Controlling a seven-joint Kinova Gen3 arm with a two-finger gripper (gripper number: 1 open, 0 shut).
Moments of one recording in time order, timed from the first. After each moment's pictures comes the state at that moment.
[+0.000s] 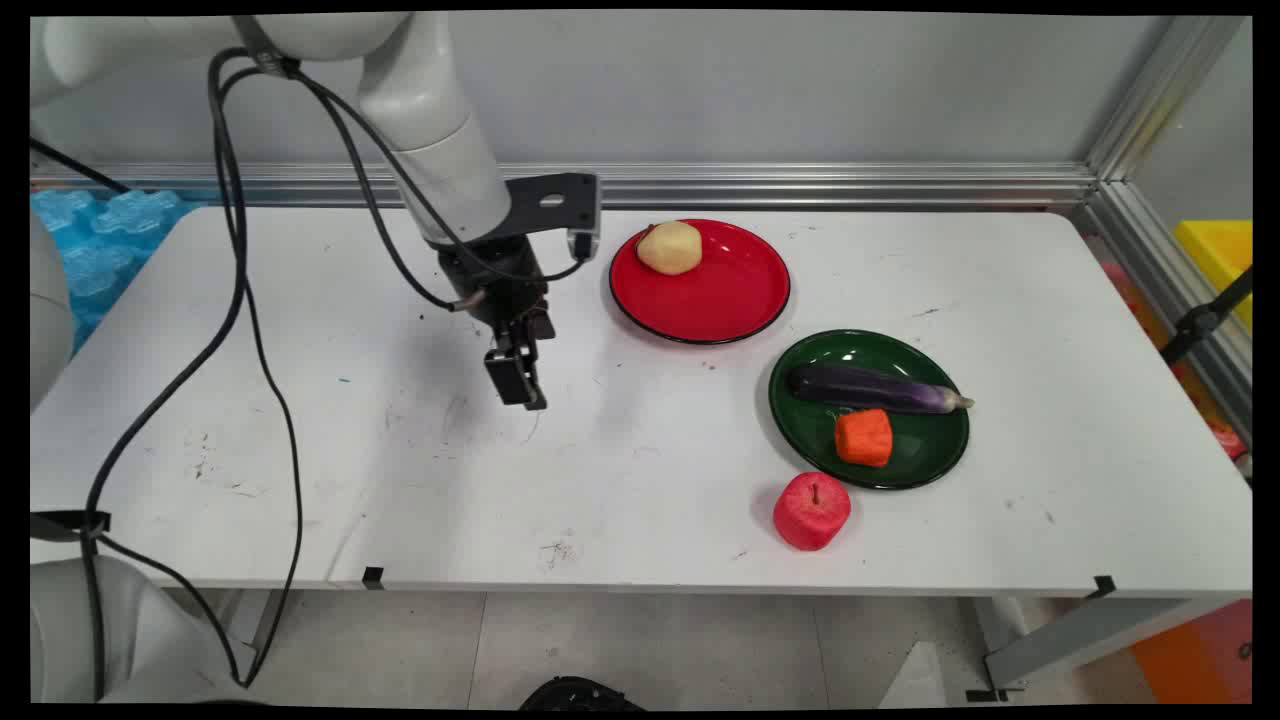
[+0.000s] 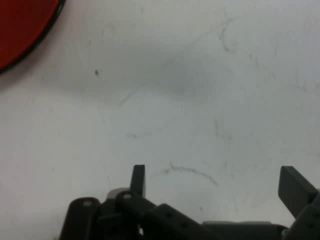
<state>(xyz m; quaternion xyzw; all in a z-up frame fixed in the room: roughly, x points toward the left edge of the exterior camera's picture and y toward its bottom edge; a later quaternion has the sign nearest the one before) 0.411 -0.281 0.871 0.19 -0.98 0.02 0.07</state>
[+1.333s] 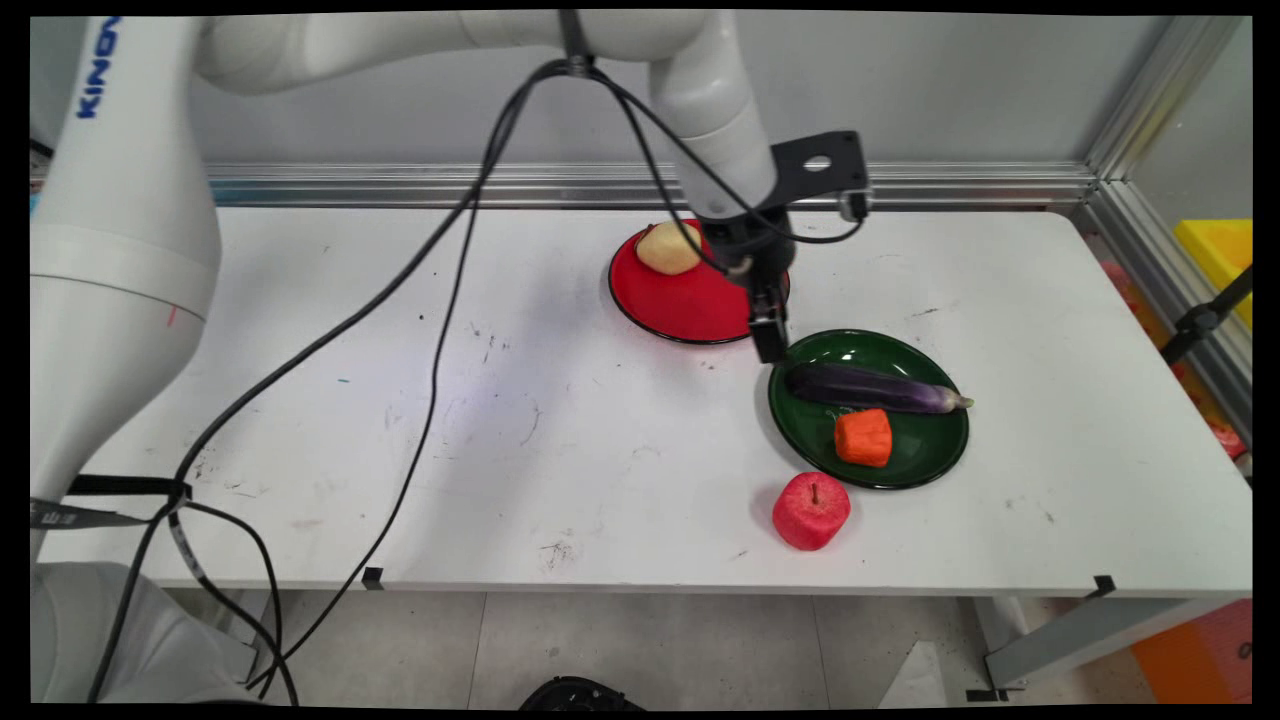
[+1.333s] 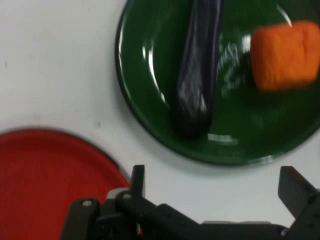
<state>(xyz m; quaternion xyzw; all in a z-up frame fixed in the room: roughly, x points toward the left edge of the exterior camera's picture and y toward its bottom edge) 0.242 -0.389 0.868 0.15 -0.97 0.08 0.17</state>
